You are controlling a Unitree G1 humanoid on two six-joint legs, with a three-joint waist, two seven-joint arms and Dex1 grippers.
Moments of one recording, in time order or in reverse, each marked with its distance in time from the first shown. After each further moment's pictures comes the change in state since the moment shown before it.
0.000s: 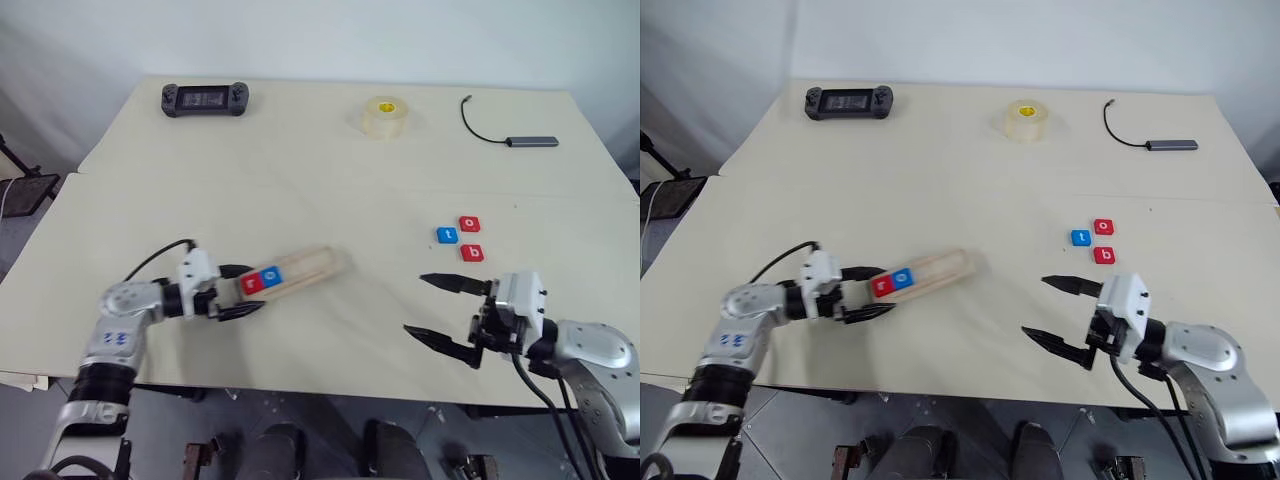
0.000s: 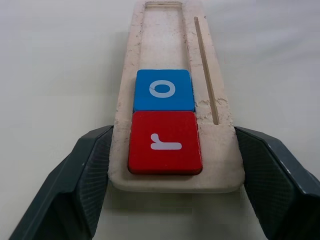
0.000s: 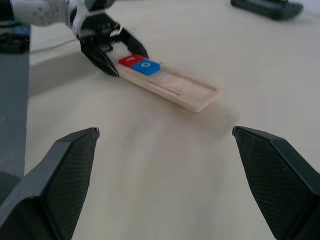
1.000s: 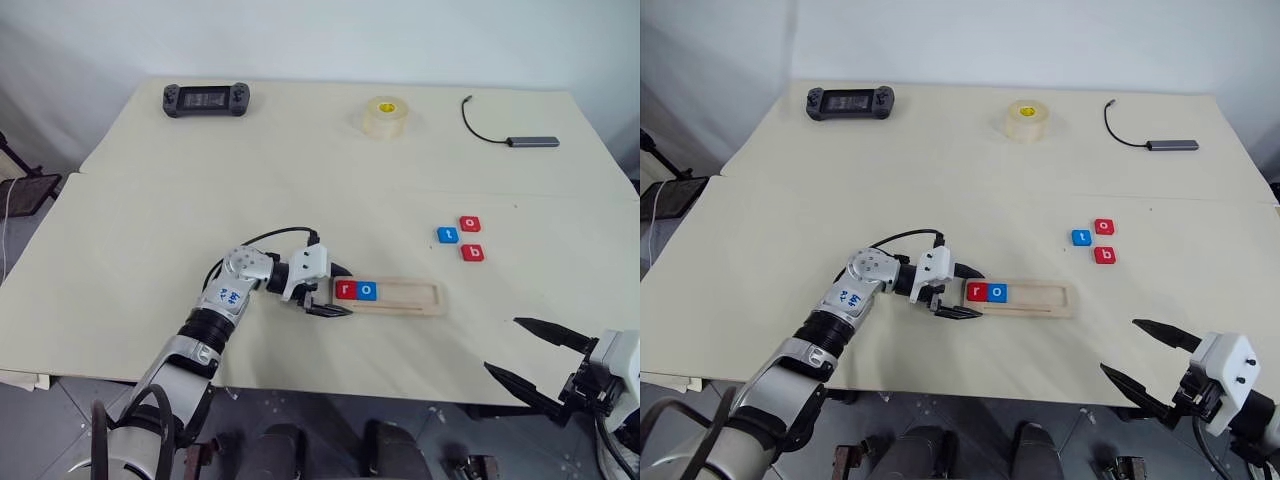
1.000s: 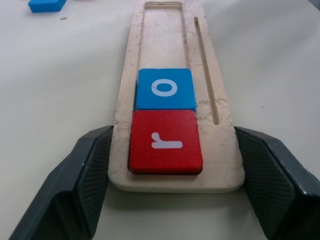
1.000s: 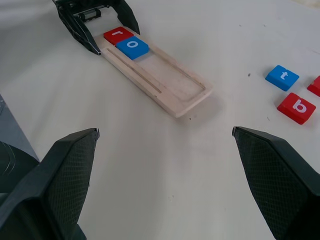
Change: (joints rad) left arm -0.294 -0.254 -0.220 0.294 0.175 -0.091 -0.031; right arm 0.435 0.051 -0.344 -0.061 0.001 -0.087 -0.010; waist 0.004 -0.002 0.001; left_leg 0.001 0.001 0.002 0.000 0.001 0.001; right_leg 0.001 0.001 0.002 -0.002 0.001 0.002
